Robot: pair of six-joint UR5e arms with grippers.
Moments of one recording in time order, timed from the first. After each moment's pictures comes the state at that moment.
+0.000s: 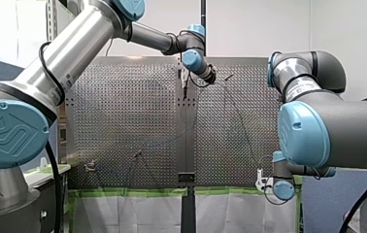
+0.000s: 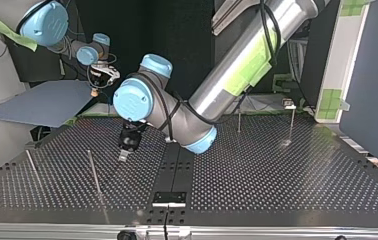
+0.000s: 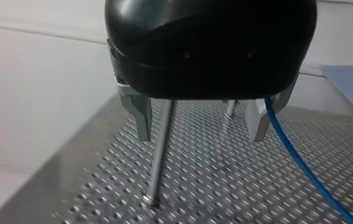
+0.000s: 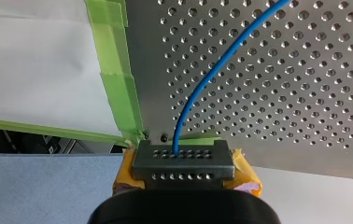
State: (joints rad) left arm -0.68 -2.19 -0.92 -3.27 -1.79 -1.68; right arm 1.67 -0.46 1.69 -1.02 1.64 1.57
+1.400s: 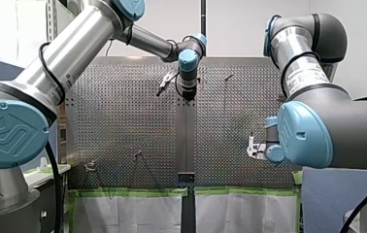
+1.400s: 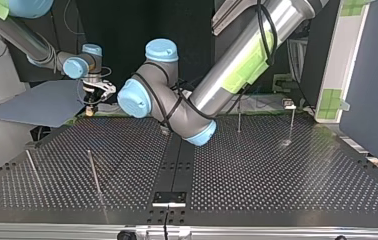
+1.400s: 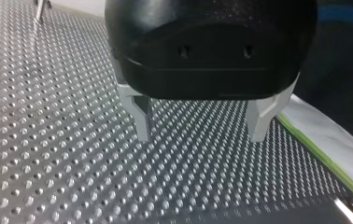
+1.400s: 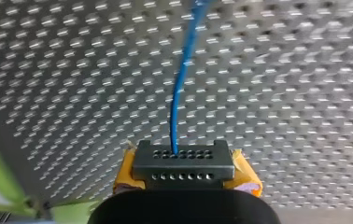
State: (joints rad) left arm -0.68 -2.19 -1.00 -3.63 -2.10 -1.47; right arm 1.73 -0.74 1.68 -0.83 1.58 1.64
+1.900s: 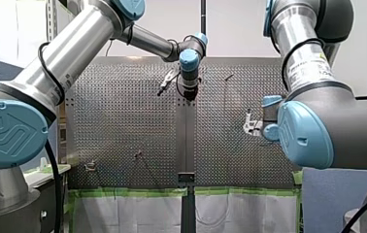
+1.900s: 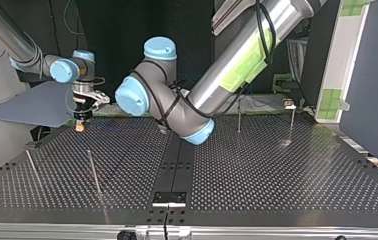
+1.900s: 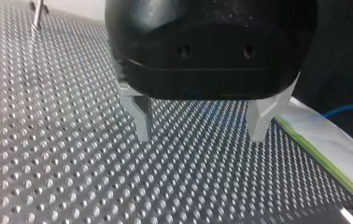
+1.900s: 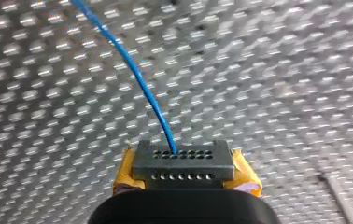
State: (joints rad) left arm -0.69 -2.19 -1.00 -3.63 -2.08 -1.47; right arm 1.75 -0.91 1.67 -0.82 1.55 1.67
